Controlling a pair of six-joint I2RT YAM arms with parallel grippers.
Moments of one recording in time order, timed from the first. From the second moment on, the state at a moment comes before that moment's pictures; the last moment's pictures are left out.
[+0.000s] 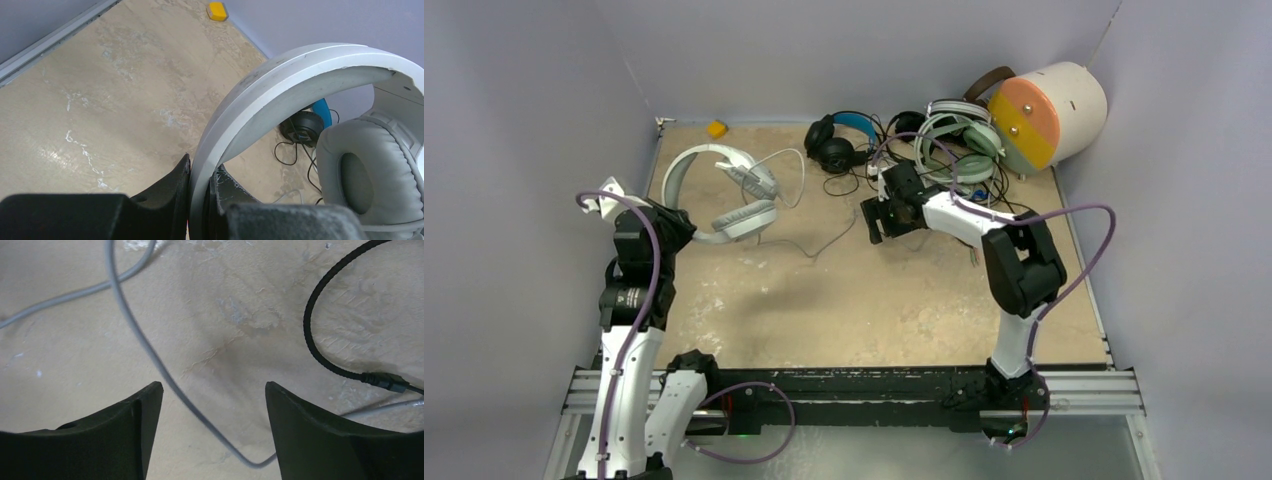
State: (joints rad) left arm 0.02 0.69 0.88 -0.52 -0.27 -0.69; right arm 0.50 1.87 1.28 -0.42 -0.07 0.13
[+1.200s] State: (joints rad) left arm 0.02 1.20 0.56 -0.21 -0.11 -1.02; right arm 0.51 1.05 1.14 -0.57 -0.11 0.20
